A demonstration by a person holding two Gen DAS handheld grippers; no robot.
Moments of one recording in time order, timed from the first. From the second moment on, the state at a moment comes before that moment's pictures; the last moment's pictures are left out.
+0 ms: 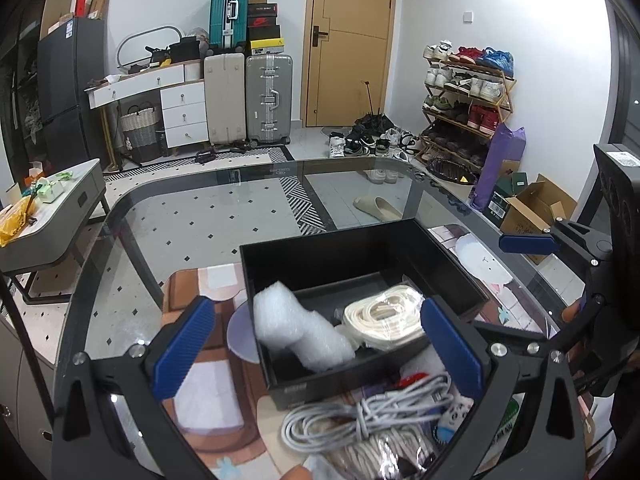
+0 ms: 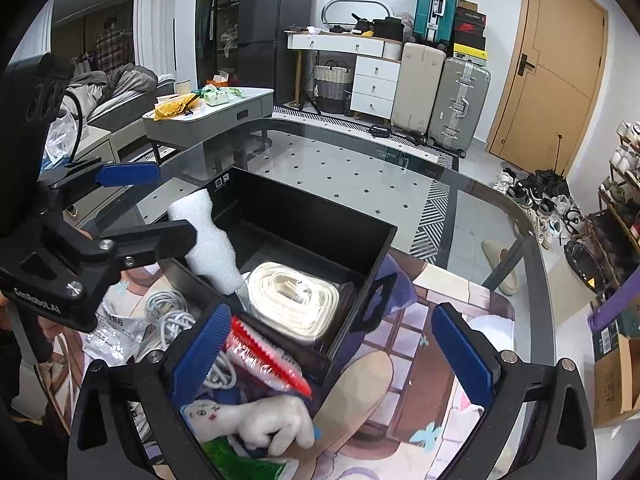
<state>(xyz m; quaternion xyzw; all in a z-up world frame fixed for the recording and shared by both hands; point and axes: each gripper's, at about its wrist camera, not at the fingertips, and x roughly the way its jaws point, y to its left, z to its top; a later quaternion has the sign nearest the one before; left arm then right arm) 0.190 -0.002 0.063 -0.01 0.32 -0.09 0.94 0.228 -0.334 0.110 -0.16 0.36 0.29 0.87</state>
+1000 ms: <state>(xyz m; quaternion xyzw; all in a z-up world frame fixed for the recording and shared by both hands) 0.103 0.028 0.016 -0.01 0.37 -0.06 0.93 0.145 -0.373 0.054 -0.10 0.43 0.25 0.86</state>
